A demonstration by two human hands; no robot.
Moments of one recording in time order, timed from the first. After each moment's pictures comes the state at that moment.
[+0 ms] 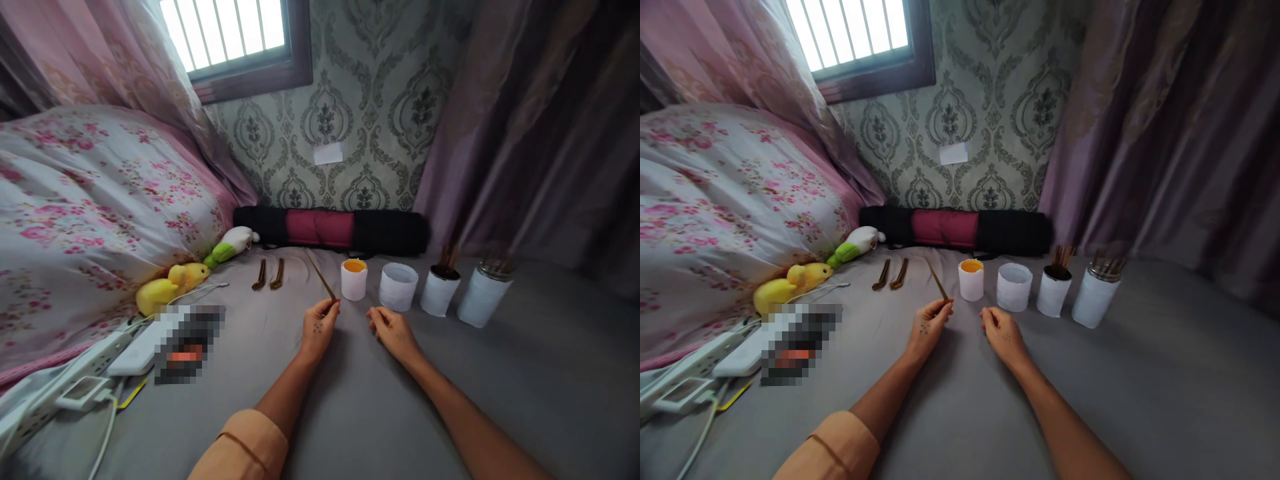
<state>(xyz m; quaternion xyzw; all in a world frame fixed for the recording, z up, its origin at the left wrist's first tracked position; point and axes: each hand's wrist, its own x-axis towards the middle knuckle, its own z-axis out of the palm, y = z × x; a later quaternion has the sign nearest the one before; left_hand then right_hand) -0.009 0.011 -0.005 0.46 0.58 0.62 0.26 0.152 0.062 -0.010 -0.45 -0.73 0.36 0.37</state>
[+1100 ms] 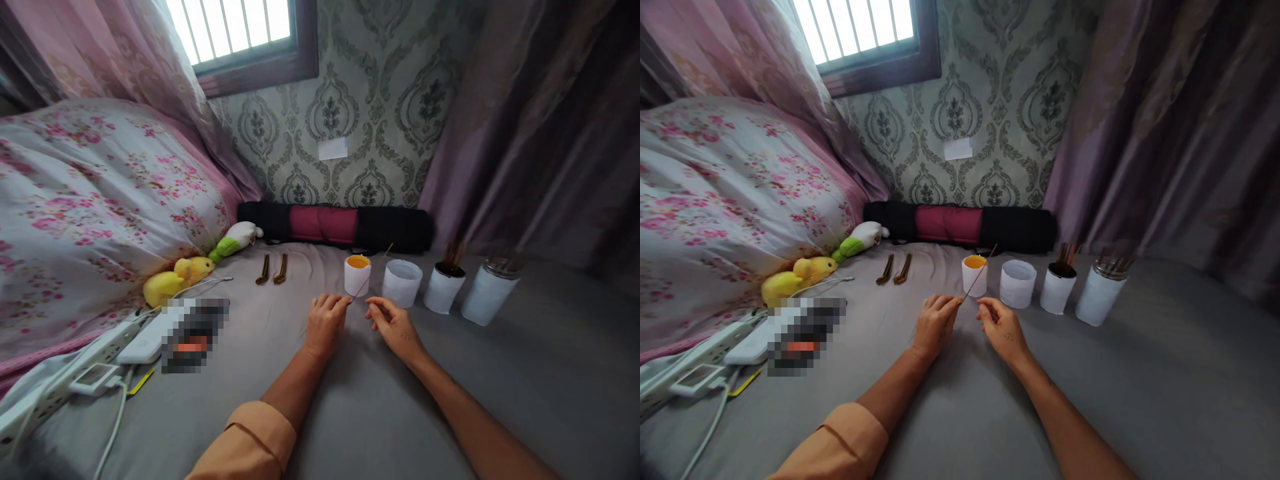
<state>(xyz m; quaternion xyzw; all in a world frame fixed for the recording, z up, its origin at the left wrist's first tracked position) -0.008 -0.006 0.002 0.69 0.62 0.33 -0.17 0.147 0.048 0.003 -0.35 -0.72 0.41 0.45</state>
